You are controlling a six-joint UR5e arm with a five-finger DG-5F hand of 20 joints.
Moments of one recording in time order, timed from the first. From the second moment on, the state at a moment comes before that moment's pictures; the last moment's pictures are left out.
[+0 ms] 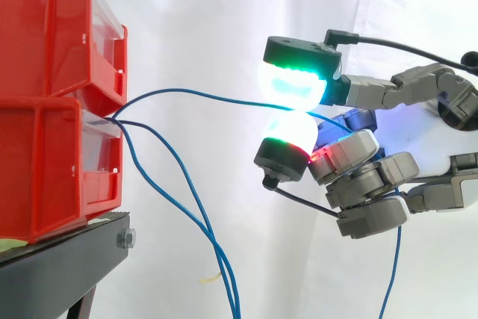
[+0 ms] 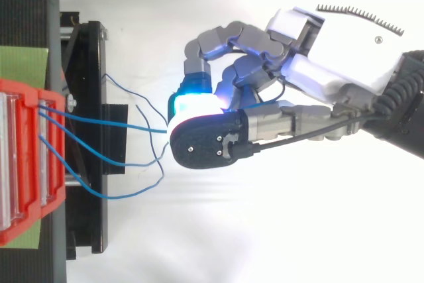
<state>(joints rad) 0.26 -2.23 -1.20 -2.97 -0.94 0.02</state>
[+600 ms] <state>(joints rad) 0.26 -2.23 -1.20 -2.97 -0.92 0.02</state>
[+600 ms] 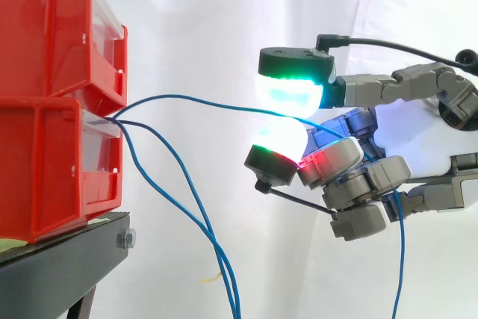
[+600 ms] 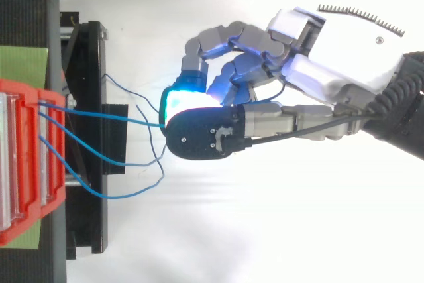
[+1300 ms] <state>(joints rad) 0.26 -2.23 -1.20 -2.98 -0.92 0.03</state>
